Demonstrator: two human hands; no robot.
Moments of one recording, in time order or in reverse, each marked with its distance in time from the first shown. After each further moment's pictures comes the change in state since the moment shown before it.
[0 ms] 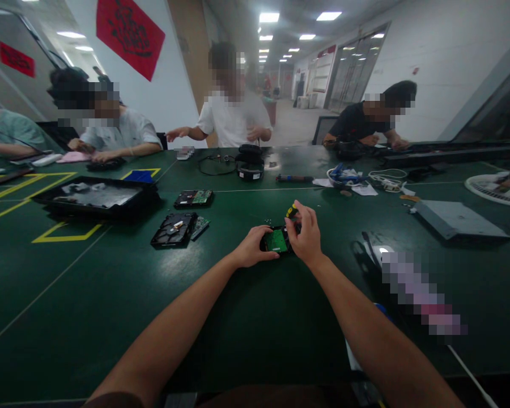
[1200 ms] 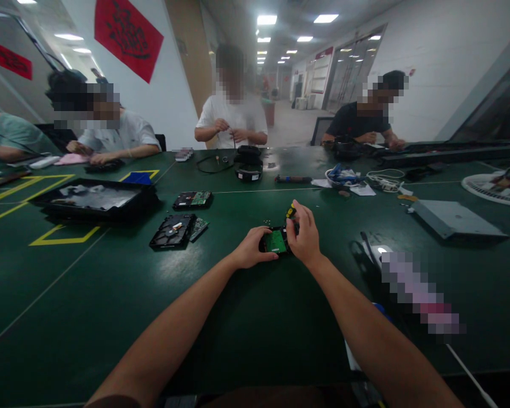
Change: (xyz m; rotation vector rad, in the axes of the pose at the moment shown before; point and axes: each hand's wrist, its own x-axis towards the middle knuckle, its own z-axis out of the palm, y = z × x) left_hand -0.001 0.003 -0.002 -0.007 -0.008 -0.012; right_hand 0.002 -0.001 -0.002 -0.009 -0.020 -0.014
